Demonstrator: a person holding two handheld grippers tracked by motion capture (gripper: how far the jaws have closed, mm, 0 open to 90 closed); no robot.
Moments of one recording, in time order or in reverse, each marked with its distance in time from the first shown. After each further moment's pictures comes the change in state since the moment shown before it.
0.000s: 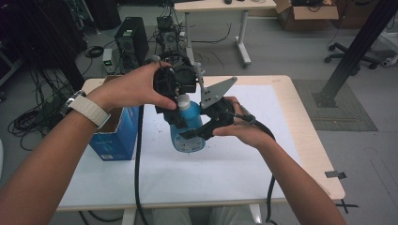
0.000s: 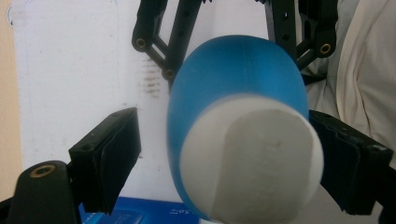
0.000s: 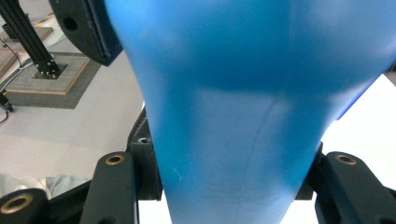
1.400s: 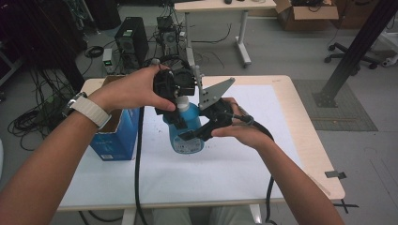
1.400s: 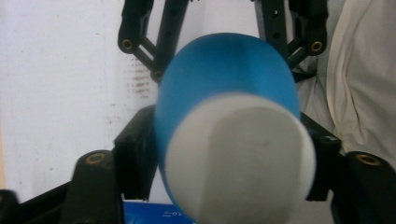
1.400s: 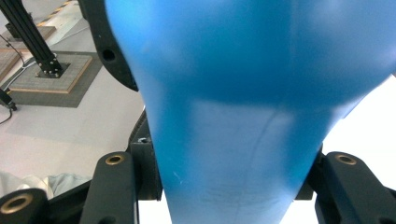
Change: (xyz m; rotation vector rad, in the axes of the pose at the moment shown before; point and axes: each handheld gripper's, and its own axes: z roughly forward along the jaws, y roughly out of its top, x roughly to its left) left arm 0.001 -0.004 0.006 0.001 -0.048 0.010; right arm 0.000 -0.001 0.004 0.008 0.010 0.004
